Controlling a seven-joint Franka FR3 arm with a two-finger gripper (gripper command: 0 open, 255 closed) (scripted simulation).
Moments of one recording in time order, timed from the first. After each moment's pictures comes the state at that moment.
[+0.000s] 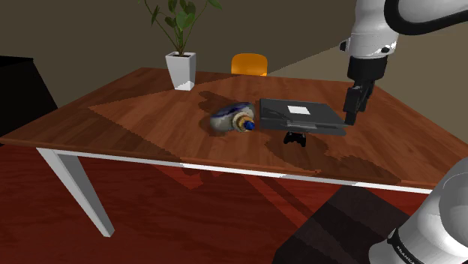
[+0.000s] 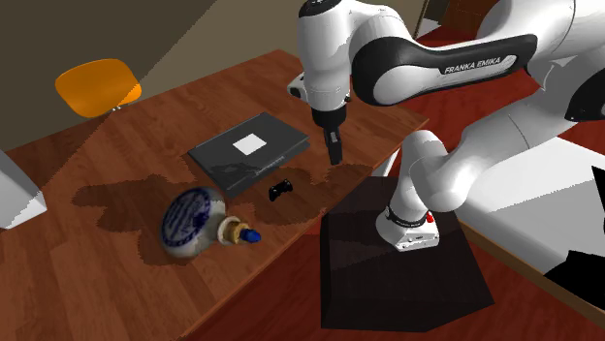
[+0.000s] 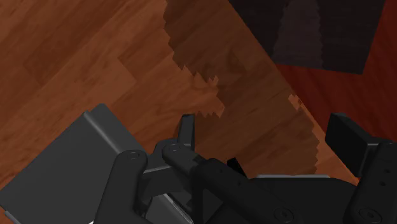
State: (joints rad) arm 0.02 -0.79 0.03 -2.45 -0.08 1.52 -0.09
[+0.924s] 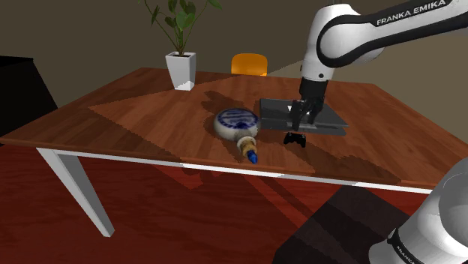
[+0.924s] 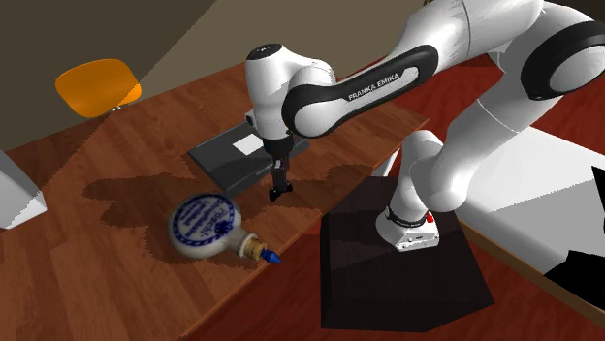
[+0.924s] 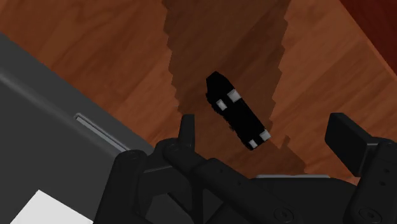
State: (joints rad) arm 0.02 -0.42 -0.01 -2.43 0.06 1.95 -0.02
